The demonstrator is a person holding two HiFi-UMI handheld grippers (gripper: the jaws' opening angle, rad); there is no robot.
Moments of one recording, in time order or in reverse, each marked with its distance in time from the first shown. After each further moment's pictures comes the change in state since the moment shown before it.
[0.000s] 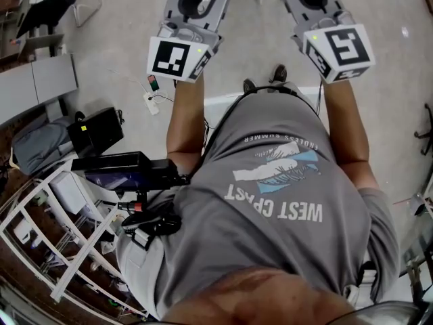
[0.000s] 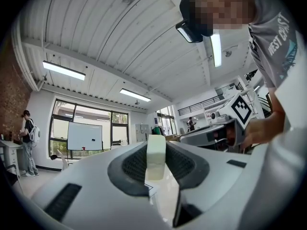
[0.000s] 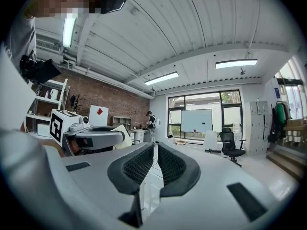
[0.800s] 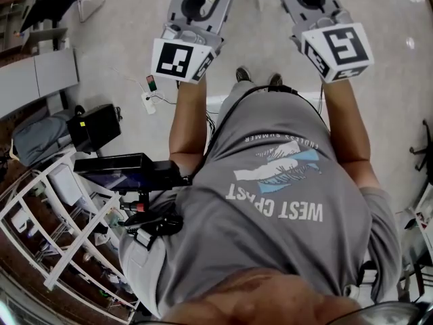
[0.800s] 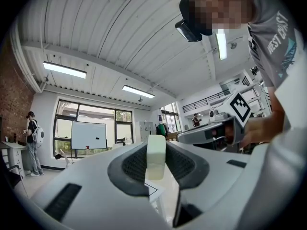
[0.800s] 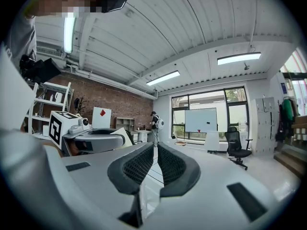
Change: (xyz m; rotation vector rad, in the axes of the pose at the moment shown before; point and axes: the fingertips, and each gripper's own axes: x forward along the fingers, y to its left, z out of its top) left arm 0.075 0.020 0.014 -0.005 0.025 0.069; right arm 0.030 -0.072 0.030 -0.002 0.006 0.078
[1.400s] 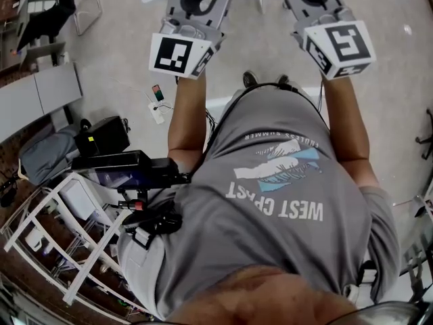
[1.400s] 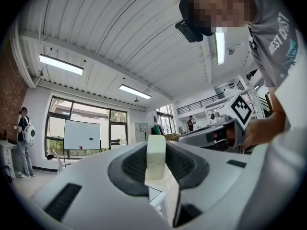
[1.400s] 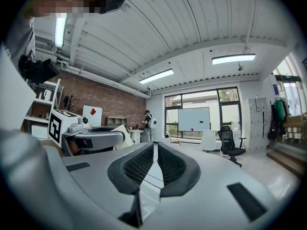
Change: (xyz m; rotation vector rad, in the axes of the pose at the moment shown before) left arm 0.028 0.084 -0.023 -0.011 -0.015 -0.081; right arm 0.083 -0.019 -0.010 0.023 0.008 -0.089
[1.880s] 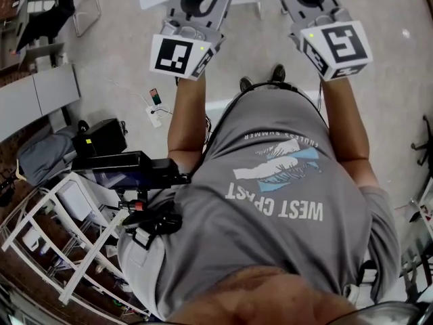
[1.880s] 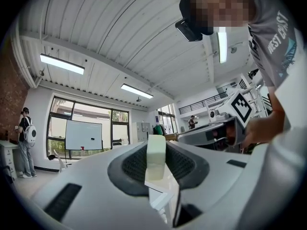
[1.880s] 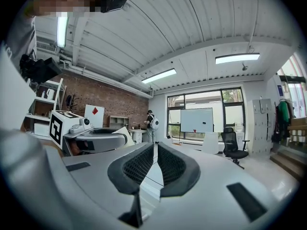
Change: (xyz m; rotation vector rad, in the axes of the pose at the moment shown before) left arm 0.036 0.008 0.007 -0.001 -0.004 0.024; right arm 0.011 -0.031 0.016 -0.023 0.001 0.035
